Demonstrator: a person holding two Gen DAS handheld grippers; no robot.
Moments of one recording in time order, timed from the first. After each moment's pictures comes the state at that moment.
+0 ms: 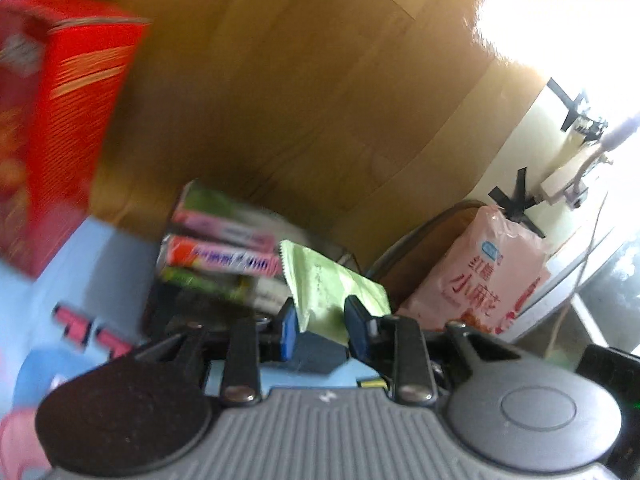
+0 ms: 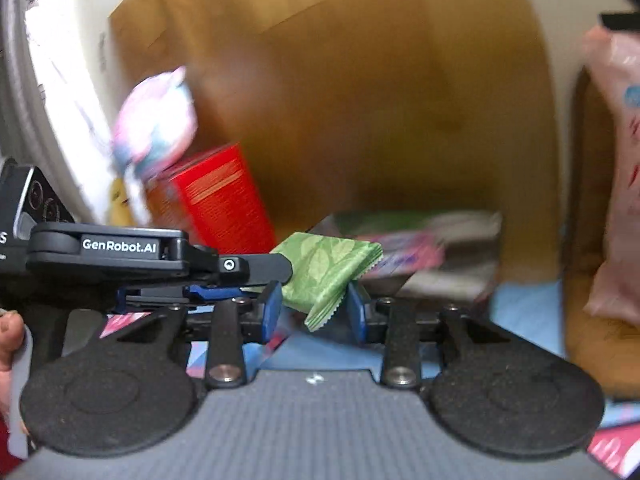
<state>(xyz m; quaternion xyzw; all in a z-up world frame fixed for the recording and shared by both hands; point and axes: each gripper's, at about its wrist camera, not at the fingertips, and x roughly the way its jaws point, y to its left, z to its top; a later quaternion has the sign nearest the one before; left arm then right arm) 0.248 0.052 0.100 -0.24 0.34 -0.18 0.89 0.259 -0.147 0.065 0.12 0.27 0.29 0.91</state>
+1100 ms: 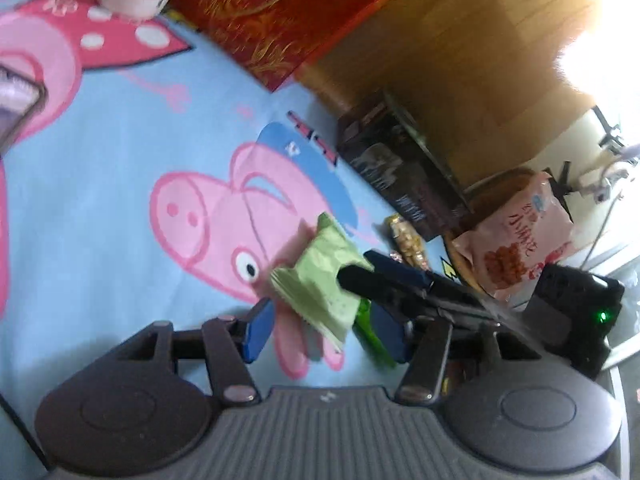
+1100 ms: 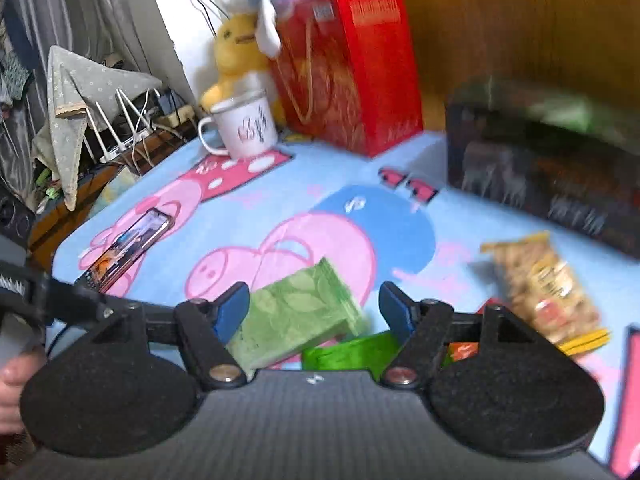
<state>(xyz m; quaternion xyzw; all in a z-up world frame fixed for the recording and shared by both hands) 0.046 0.169 0.016 -0.36 0.40 -0.09 0.84 0.173 -0.052 0.009 0.05 0.39 0.47 0.80</state>
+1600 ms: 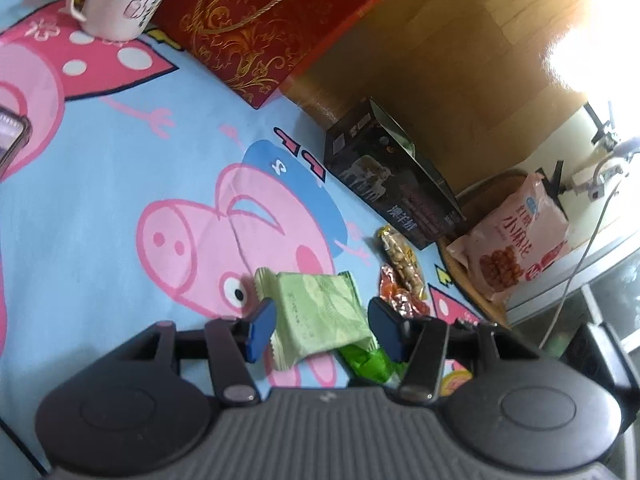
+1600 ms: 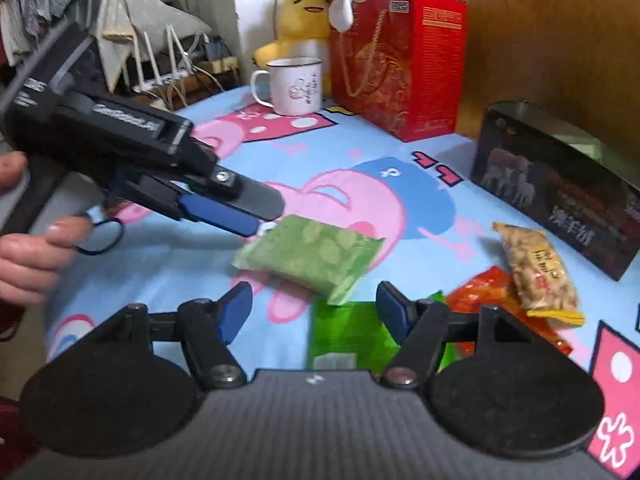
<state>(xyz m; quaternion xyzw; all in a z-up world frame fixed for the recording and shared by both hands) 0.050 0.165 0.029 -0.33 0.39 -0.10 0.86 0.102 -0.075 0.030 -0.09 0.33 0.47 0.81</state>
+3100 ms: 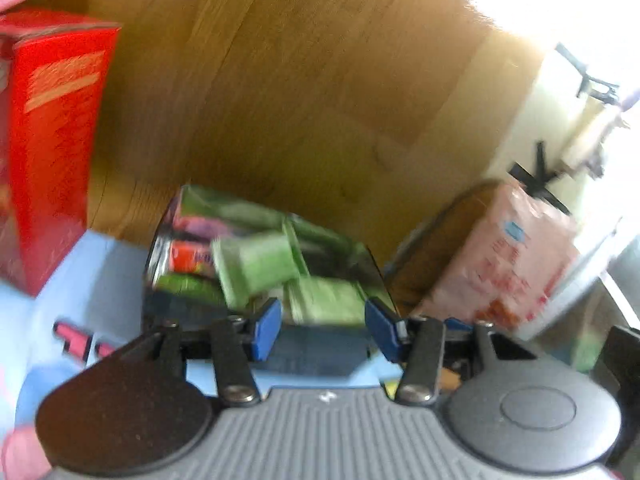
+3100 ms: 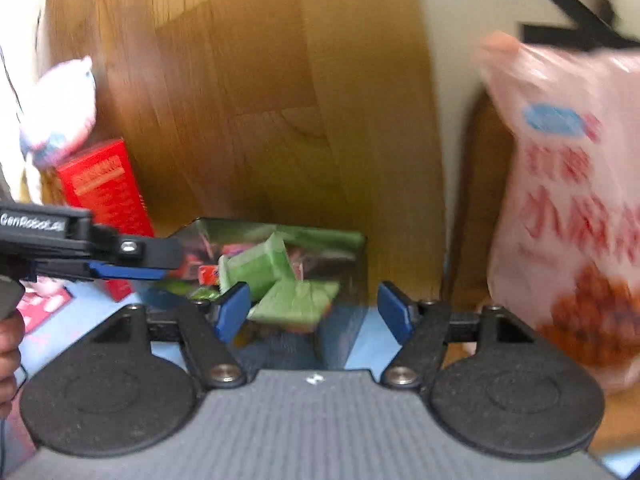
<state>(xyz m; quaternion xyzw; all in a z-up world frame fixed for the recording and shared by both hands) 0.240 0.045 0.084 -0.20 0.35 -0.17 0.90 0.261 -0.220 0.049 0.09 0.28 0.23 0.93</state>
